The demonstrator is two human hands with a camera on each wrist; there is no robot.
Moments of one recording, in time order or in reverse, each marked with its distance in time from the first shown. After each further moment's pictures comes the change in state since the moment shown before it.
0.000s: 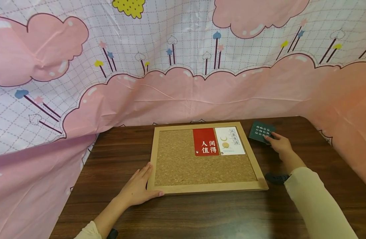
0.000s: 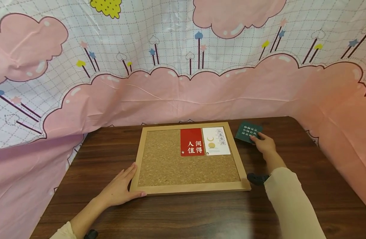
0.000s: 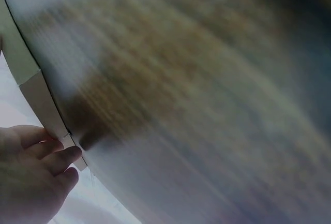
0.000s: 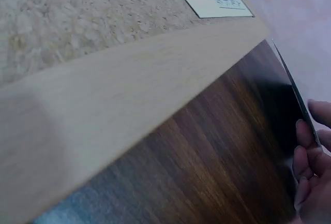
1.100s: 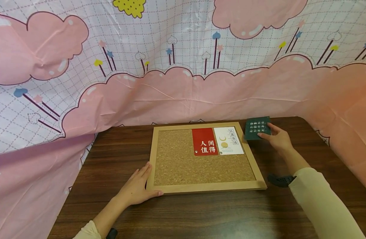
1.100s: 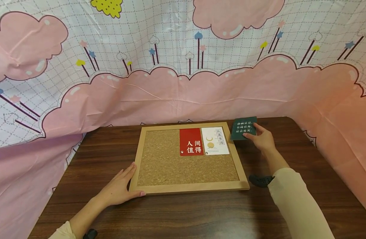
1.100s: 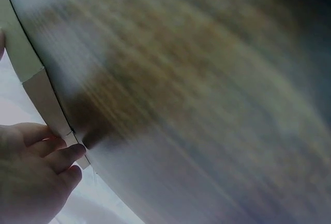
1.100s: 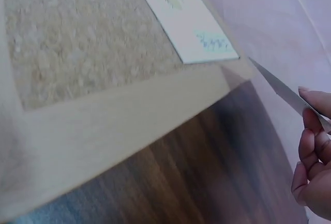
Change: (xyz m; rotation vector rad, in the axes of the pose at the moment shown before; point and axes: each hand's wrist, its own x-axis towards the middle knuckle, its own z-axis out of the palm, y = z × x) left_hand -0.001 0.000 0.000 -0.011 0.000 0.011; right_hand -0.015 -0.025 -0.002 -0.003 0.060 -0.208
